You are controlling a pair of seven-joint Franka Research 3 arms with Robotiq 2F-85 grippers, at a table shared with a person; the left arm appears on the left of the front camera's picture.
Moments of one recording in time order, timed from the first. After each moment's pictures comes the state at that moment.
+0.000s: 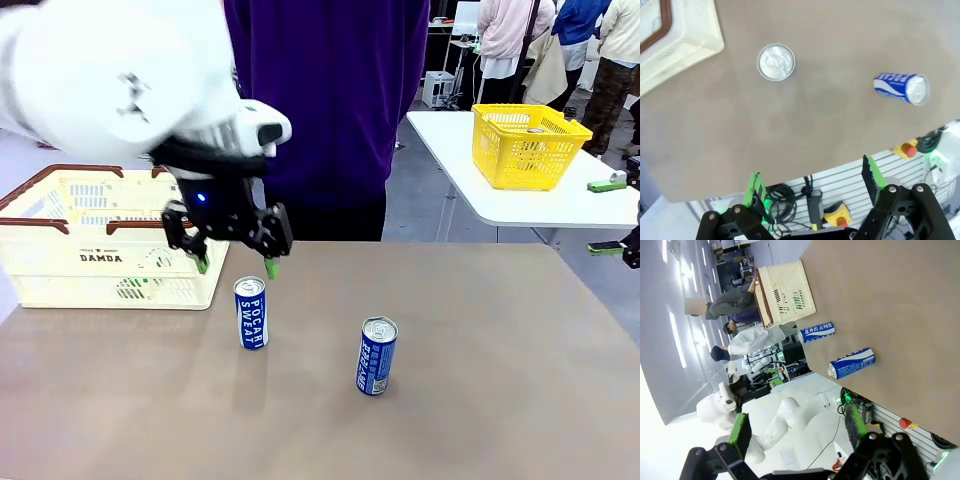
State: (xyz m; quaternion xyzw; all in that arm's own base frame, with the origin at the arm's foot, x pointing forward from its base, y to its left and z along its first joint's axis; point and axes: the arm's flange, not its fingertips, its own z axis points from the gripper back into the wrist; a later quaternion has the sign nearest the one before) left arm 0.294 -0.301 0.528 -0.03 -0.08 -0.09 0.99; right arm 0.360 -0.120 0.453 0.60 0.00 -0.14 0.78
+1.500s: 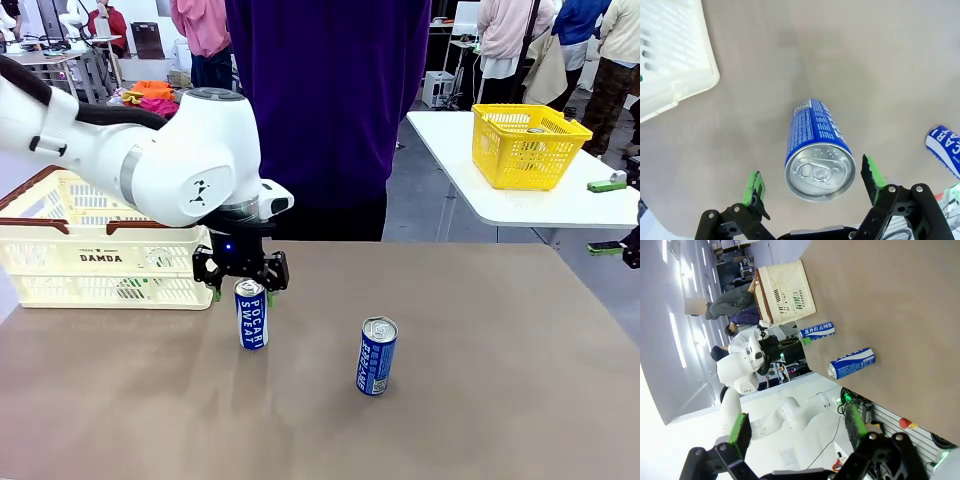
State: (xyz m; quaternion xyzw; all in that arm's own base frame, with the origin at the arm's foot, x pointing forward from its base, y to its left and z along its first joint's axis) left arm 0.402 -0.289 0.404 0.00 -0.05 -0.07 1.00; right arm 0.360 -0.121 0.453 0.60 0.00 -0.14 0.78
